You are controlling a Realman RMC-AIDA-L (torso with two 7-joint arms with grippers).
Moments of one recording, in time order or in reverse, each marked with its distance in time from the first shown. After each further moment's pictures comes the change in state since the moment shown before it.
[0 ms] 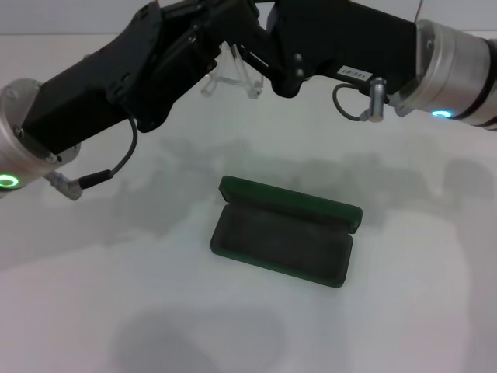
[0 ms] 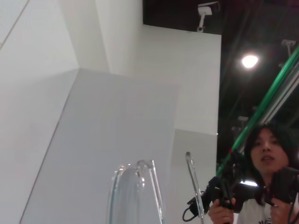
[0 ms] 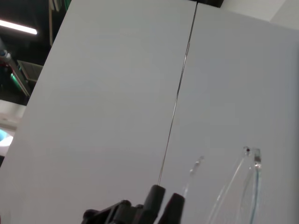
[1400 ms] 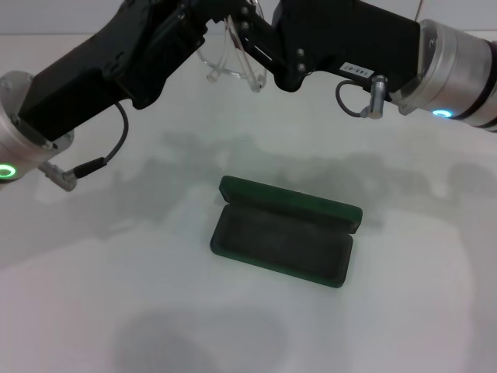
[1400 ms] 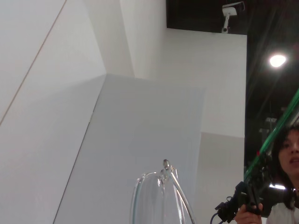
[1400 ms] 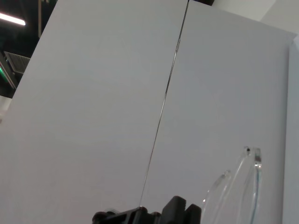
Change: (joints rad) left arm 0.000 0.003 -0.048 -0.024 0.008 -0.041 0.009; right arm -0.019 0.000 -0.009 -0.009 0.027 0.029 -0.028
